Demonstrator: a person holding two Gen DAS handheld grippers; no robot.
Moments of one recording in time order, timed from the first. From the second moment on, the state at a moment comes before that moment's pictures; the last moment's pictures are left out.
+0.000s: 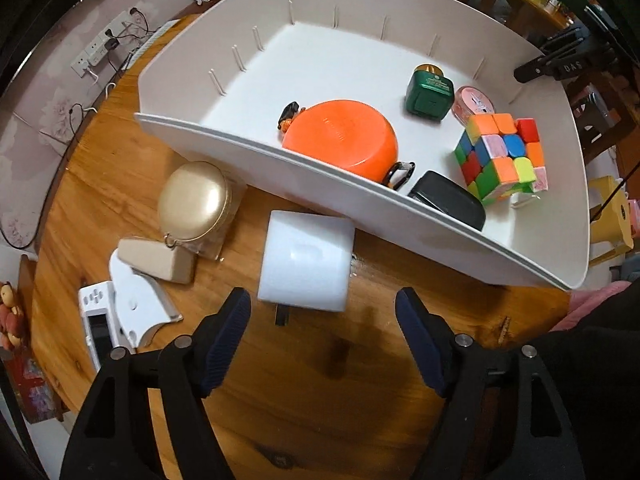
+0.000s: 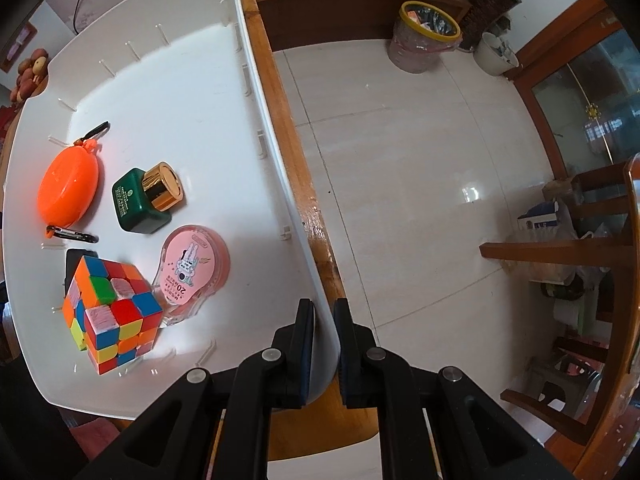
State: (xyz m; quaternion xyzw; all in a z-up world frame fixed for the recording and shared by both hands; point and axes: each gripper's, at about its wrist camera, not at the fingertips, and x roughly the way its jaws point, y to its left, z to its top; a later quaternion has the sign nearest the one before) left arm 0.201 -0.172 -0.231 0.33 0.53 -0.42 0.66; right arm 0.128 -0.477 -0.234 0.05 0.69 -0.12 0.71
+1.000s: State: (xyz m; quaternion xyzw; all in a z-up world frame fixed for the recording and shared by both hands) left arm 0.231 -0.183 -0.265 0.31 0.57 -0.41 0.64; right arm 0.131 -0.477 -0.235 0.05 0.70 -0.13 0.70
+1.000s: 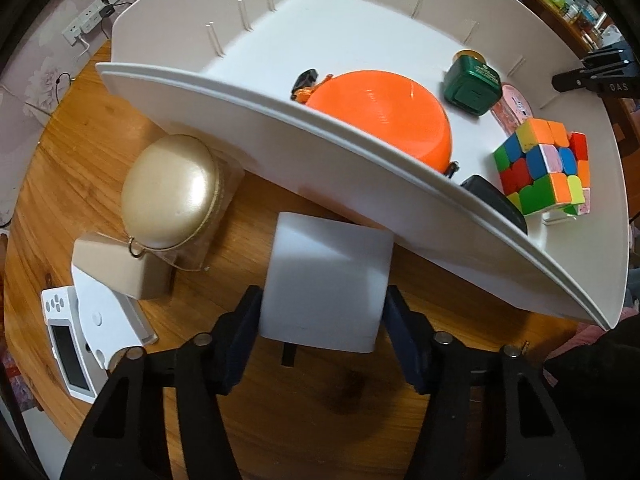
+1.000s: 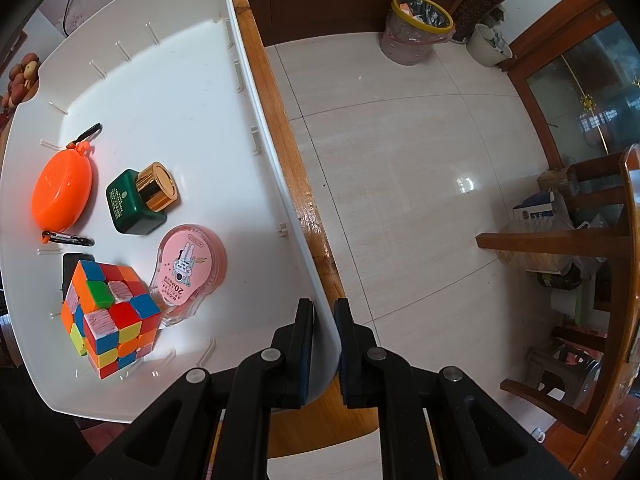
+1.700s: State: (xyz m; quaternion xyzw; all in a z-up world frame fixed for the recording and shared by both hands) left arm 0.209 -0.171 -0.256 0.28 0.61 -0.35 0.65; right arm 0.128 -0.478 -0.233 0.05 0.69 -0.12 0.71
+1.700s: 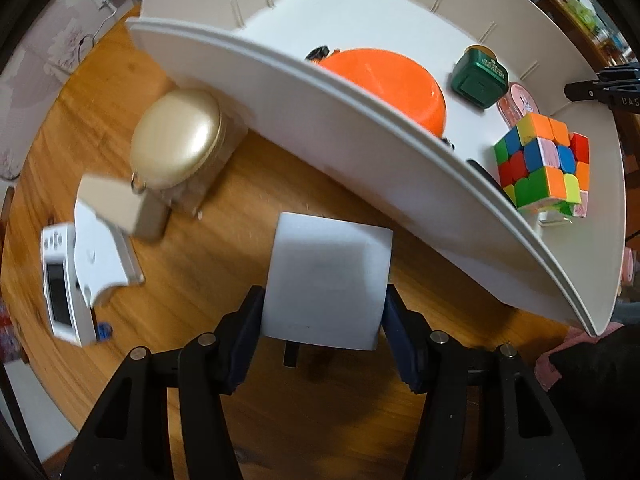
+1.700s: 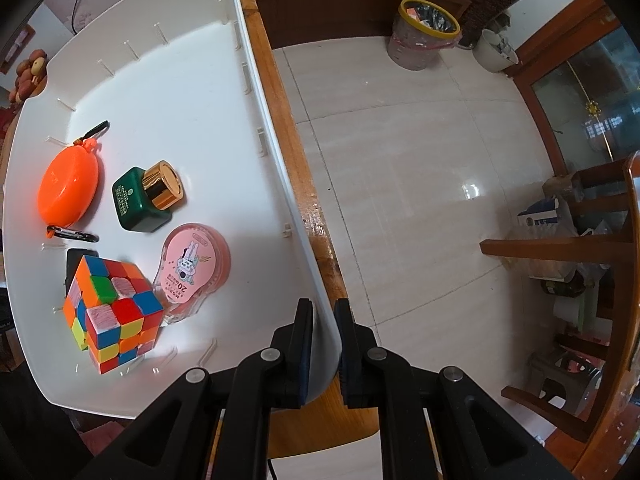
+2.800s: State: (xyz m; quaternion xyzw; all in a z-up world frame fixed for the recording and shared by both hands) left arm 0.131 -0.146 -0.138 0.13 0.64 -0.18 0.74; right arm 0.120 -0.484 -0.233 0.04 0.68 -0.02 0.73
